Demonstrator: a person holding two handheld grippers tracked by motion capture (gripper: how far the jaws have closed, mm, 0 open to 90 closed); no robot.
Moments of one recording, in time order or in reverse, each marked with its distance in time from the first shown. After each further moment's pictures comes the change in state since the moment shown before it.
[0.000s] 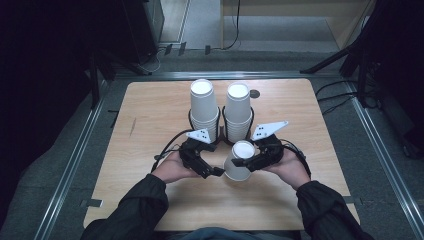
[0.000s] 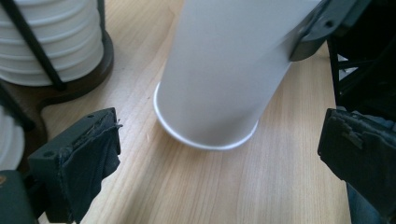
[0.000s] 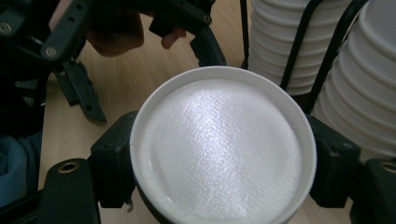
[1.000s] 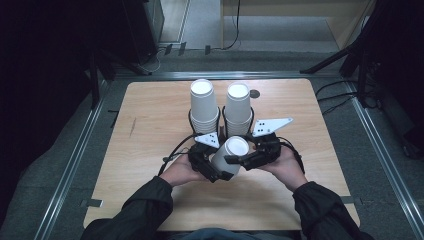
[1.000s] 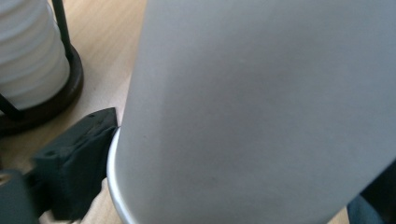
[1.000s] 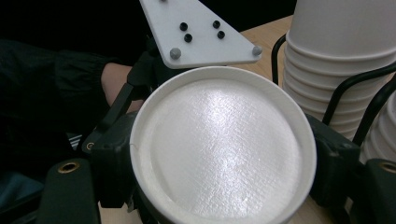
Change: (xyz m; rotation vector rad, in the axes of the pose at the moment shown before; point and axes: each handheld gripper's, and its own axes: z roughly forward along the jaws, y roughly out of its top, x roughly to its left) left arm -0.009 0.005 0.020 -0.039 -0.039 0.044; right arm 0.017 0.023 -0.009 -0.170 0.102 -0.003
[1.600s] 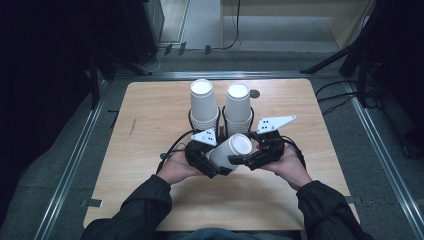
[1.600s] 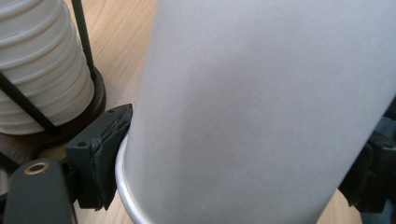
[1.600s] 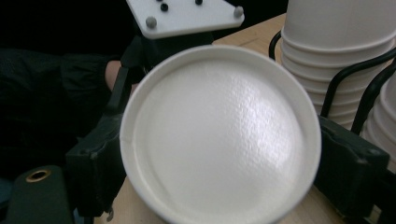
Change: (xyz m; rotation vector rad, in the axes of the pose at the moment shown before) left arm 0.000 0.008 -0.015 0.000 0.035 0.061; right arm -0.006 -0.001 -0.007 0.001 0.023 0.052
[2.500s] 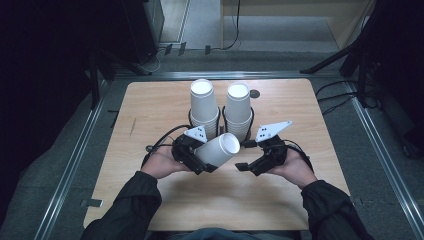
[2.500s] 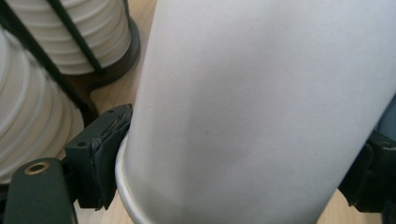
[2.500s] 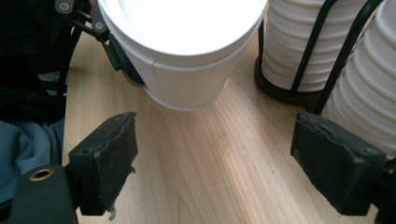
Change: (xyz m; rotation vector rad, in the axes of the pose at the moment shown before) left arm 0.011 -0.004 -0.029 0.200 0.087 0.035; right arm -0.010 -0.022 0.000 0.188 -0.075 -0.054
